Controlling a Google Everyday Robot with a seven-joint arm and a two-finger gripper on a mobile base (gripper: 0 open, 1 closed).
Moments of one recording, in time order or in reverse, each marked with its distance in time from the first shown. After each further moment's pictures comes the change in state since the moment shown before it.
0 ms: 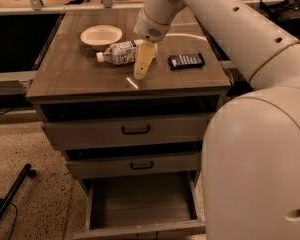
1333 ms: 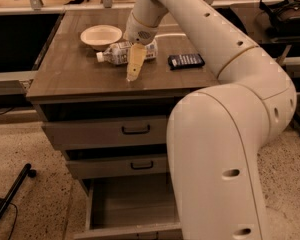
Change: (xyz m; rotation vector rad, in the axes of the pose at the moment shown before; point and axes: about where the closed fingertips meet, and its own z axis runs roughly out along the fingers) arm -0.014 -0.013 0.040 -0.100 -0.005 -0.053
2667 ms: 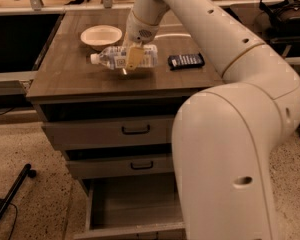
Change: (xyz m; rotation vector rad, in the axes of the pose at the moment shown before) arm -0.005 0.008 -0.012 0.005 0.005 -0.038
